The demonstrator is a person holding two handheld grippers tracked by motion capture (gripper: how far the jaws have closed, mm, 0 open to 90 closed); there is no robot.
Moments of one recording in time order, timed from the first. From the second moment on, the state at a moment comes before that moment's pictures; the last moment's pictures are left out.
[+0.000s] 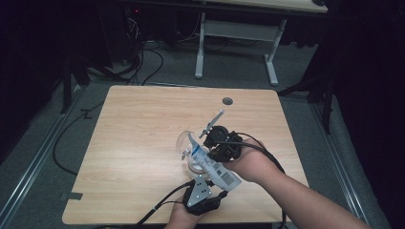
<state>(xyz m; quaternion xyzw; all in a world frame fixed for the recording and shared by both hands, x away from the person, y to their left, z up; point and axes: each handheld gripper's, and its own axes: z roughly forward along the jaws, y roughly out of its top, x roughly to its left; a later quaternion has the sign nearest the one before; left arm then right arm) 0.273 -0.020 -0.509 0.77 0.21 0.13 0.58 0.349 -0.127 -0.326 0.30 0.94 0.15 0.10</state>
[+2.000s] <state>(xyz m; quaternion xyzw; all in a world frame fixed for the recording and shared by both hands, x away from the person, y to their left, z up) 0.276 0.056 -0.518 0.77 0.25 0.17 0.56 0.348 -0.131 -0.325 0.31 0.94 0.14 0.10</state>
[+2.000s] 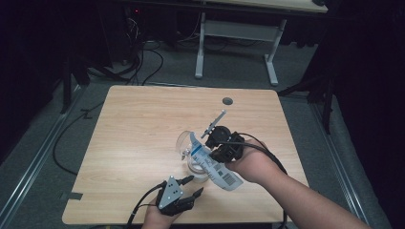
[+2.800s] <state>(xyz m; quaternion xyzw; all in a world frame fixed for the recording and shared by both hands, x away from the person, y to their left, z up) 0.285 0.085 -0.522 0.76 0.29 0.18 0.55 0.356 -0.159 -0.322 0.34 0.92 0.15 0.10</state>
